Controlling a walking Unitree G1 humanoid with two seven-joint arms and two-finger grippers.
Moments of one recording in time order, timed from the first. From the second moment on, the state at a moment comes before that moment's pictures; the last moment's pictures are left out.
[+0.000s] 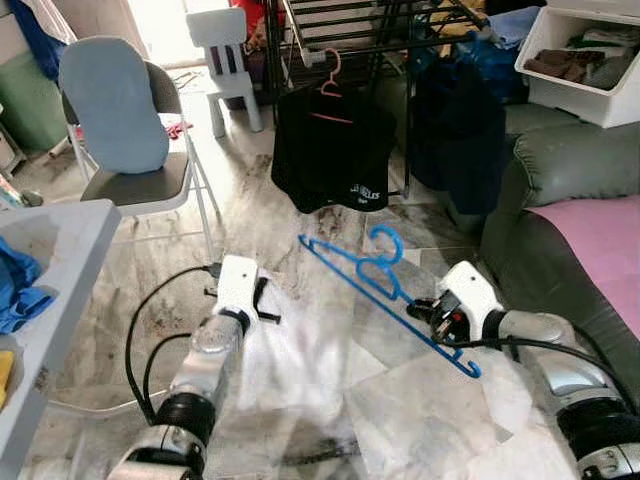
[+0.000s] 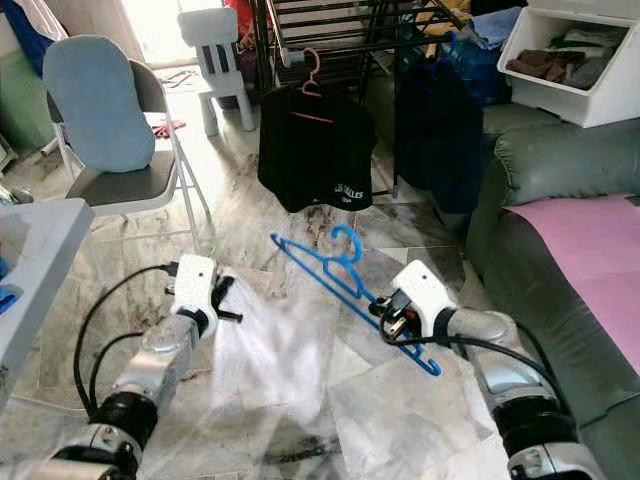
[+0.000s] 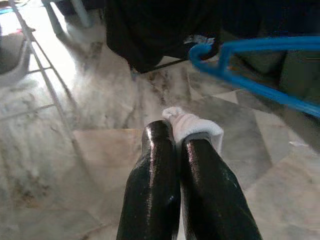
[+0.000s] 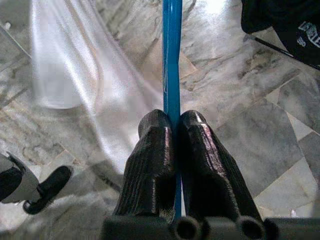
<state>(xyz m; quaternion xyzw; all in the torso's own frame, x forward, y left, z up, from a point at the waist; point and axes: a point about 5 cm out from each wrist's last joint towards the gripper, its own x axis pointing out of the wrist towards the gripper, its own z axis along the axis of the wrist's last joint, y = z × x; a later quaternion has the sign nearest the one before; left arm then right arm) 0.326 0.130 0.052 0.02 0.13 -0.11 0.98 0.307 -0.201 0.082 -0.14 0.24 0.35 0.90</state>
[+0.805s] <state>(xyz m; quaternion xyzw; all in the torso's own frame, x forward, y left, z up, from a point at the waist) 0.376 0.136 0.143 0.39 -0.04 -0.24 0.89 0.278 -0.244 0.130 -0.22 0.25 0.42 0.84</state>
